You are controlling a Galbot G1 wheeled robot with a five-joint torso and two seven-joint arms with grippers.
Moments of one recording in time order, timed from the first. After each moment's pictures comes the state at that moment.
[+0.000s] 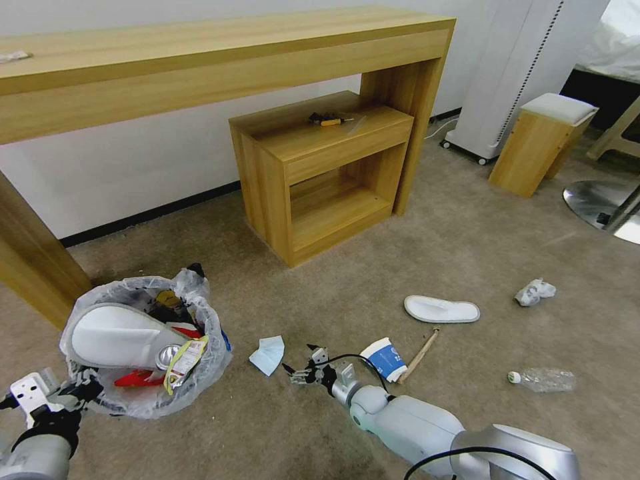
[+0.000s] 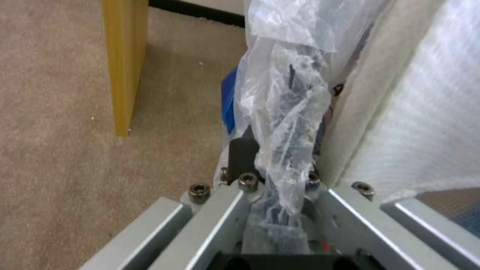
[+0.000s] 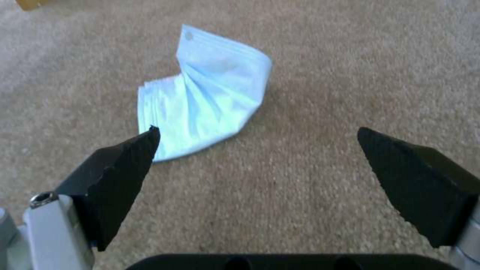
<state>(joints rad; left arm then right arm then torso) 1.89 -1.29 -1.01 -2.33 -0.93 0.30 -0.30 -0.57 1.38 -0.83 0.68 0.86 0.41 -0.12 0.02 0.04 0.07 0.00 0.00</state>
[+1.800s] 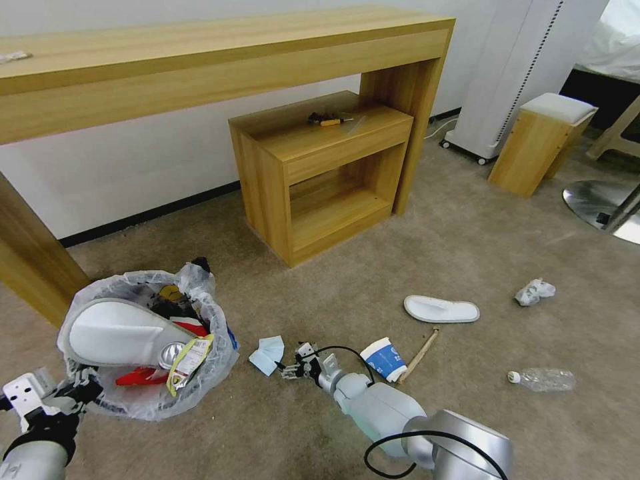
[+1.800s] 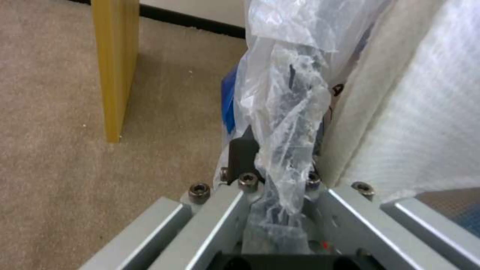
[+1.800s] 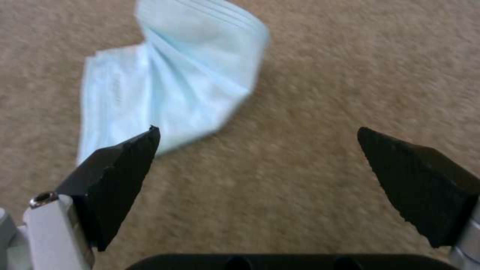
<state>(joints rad) 1.95 -1.32 -1.03 -2.43 -0.93 0.30 -0.30 -0.51 1.61 -0.65 0.30 0.67 0.38 -0.23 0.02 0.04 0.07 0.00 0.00</state>
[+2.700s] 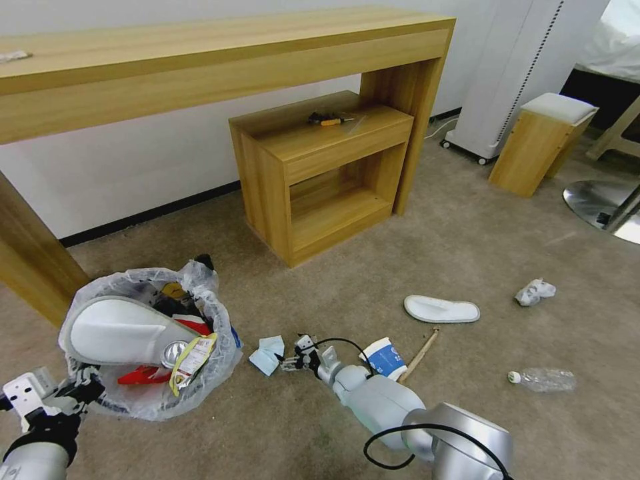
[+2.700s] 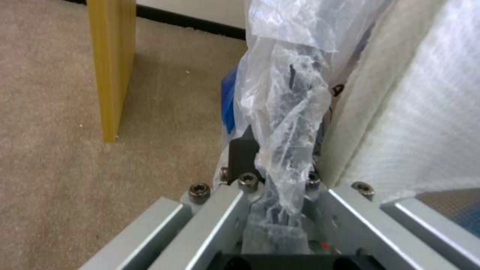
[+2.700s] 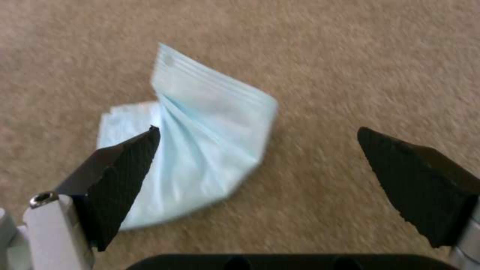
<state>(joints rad) 1.96 -1.34 -1.02 -2.44 -0.92 0.29 -0.30 -0.48 1.61 -0.69 0.35 0.70 0.38 -0.21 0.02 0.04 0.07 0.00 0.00</state>
